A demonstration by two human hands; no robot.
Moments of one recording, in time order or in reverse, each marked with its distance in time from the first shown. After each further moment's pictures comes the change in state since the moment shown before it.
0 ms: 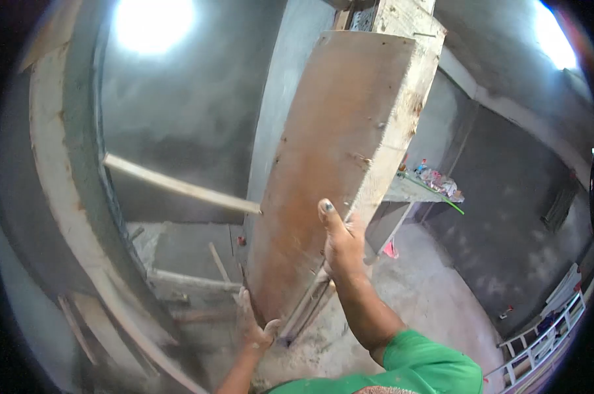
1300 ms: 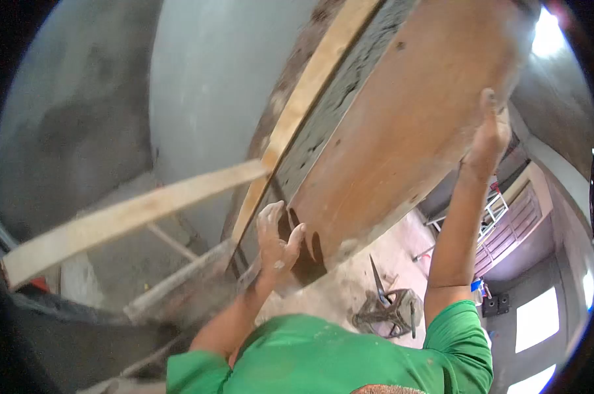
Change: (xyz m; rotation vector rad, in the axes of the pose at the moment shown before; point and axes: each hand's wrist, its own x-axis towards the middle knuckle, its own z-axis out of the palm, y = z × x) left_hand 0.217 -0.044 0.004 -0.717 -0.270 -0.006; right_hand 0.150 -0.069 0.062 -1.065 0.510 -0.496
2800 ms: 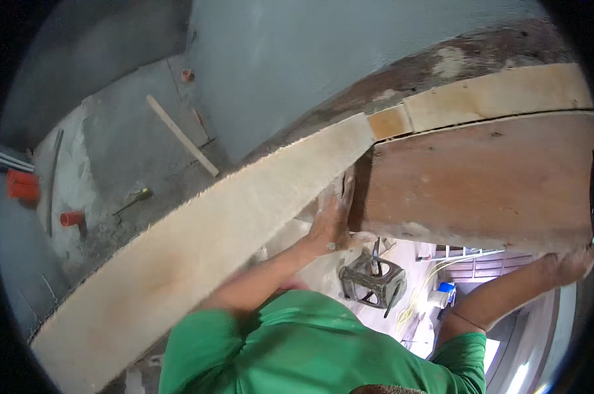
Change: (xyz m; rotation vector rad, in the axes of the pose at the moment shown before) left_hand -0.008 -0.128 0.016 0.060 -0.441 -0.228; right_hand -0.005 0.078 0.047 -0.303 0.140 -0.251
